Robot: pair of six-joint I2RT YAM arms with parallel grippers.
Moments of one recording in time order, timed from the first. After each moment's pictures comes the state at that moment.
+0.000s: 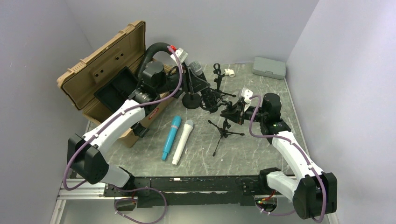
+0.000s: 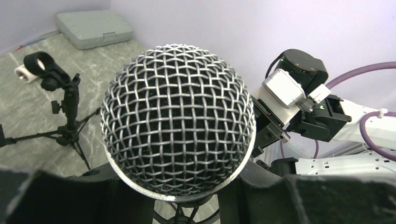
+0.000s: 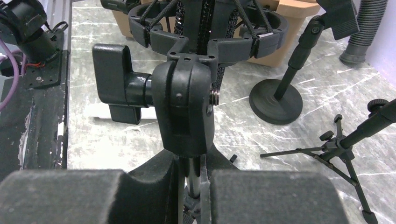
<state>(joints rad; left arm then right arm) -0.56 1.44 1.29 0.19 0.60 -0.47 0.17 1.03 0.67 0.10 -1.06 -0.26</state>
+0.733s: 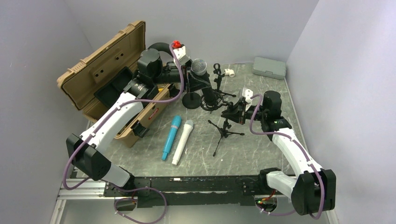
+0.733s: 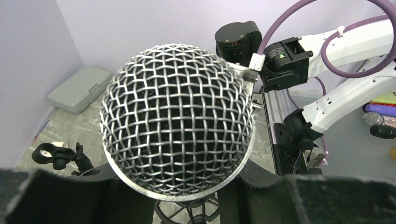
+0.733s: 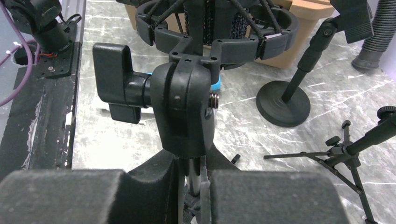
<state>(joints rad) -0.56 1.47 1.50 0.05 0.91 -0.09 0.14 1.07 0.70 0.03 -1.15 -0.35</state>
